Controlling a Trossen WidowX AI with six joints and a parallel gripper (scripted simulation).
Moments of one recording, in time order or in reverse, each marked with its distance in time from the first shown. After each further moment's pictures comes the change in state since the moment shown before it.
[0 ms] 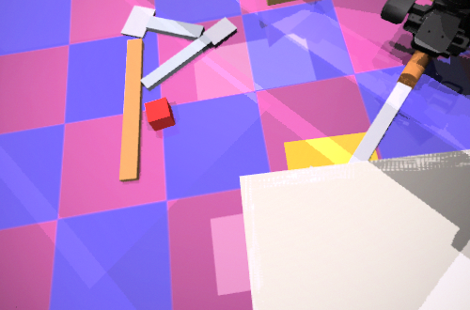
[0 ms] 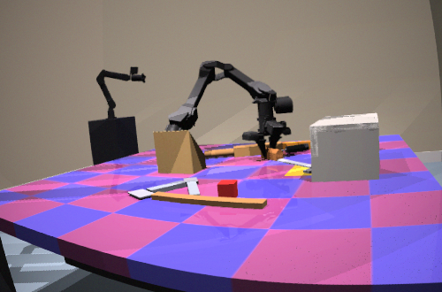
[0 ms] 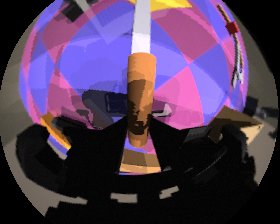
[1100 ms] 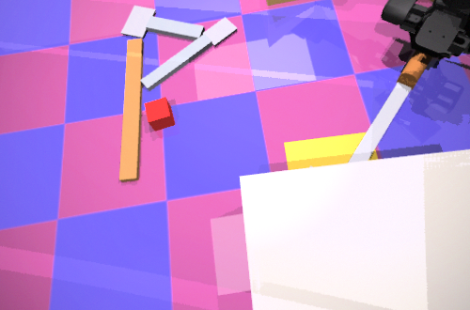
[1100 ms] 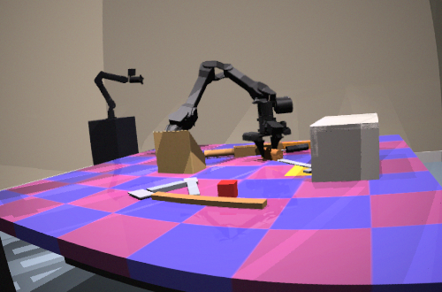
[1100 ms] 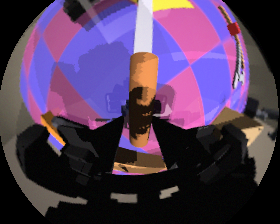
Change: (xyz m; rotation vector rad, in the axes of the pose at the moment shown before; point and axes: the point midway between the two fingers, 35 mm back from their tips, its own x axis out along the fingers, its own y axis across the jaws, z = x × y) arm 0.002 0.001 -0.001 -0.008 -0.002 0.008
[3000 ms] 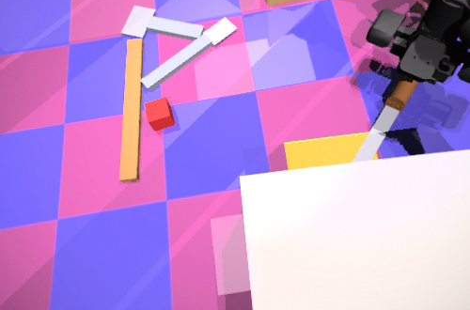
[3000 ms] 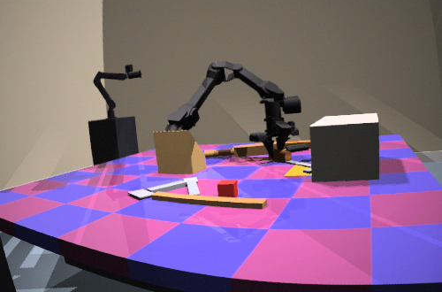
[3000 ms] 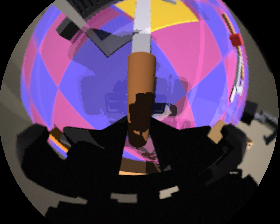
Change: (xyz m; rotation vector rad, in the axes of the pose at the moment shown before) arm 0.000 -0.001 0.053 -0.007 -0.002 -0.005
